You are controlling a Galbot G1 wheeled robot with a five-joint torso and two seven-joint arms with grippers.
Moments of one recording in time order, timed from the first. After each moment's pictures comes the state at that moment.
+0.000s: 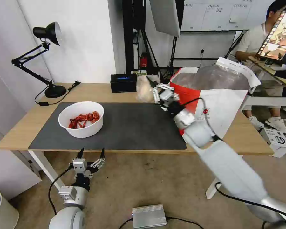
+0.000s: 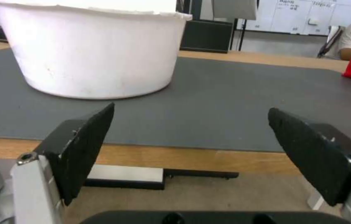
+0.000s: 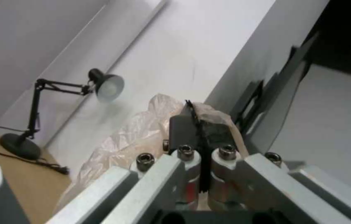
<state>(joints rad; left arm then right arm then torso) 1.54 -1.50 -0.62 -1.96 -0.18 -0.09 0.13 -0.65 0.97 0.03 1.77 0.10 0.36 -0.02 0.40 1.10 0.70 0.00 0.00</state>
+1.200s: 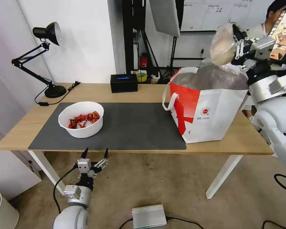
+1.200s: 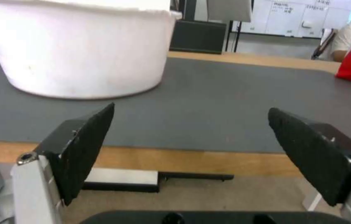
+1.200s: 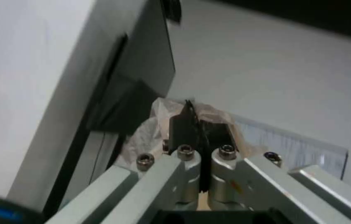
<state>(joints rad) 1.53 -1.51 -0.61 -1.94 -0.18 -0.11 0.13 -0.62 0.65 0.33 1.92 0.62 -0.07 0.17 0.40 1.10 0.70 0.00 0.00</state>
